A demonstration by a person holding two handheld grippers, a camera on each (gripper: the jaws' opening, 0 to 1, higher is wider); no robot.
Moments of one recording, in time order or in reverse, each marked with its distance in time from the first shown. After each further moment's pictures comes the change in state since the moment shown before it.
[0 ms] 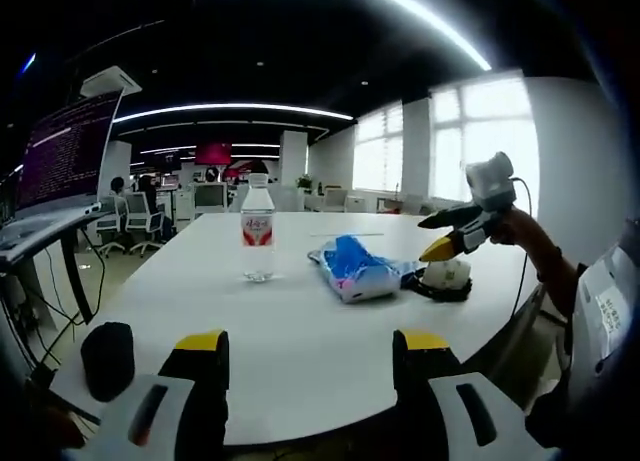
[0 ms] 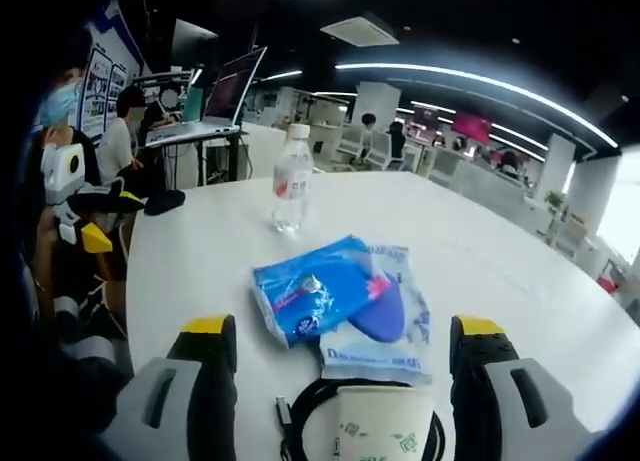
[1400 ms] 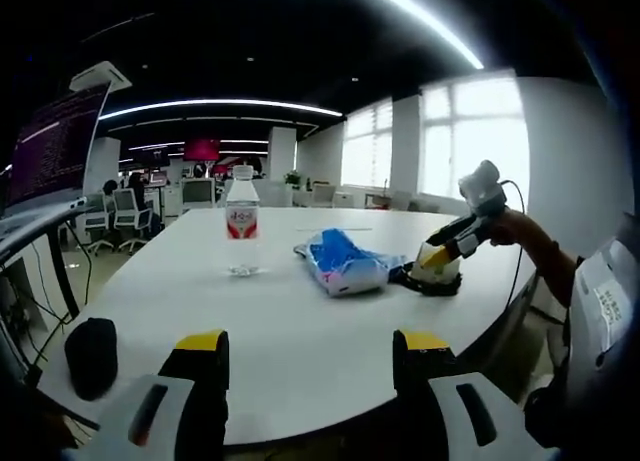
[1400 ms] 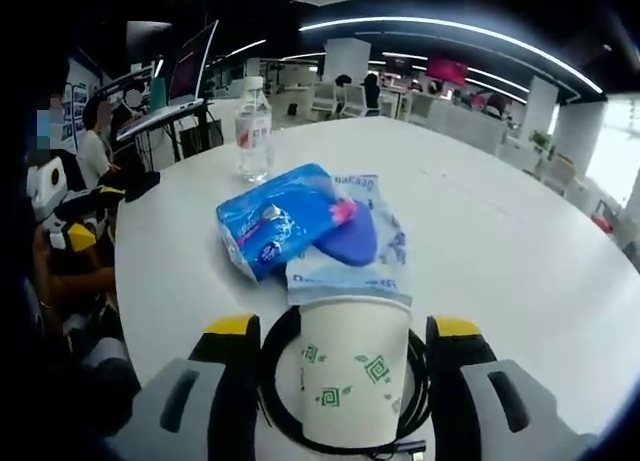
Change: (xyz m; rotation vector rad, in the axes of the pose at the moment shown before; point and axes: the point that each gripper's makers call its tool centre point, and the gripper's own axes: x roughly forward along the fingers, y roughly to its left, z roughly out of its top) left arm 0.005 -0.011 -0.008 0.003 0.018 -0.054; right arm -0.013 -0.022 -0.059 0.159 0.194 -0.045
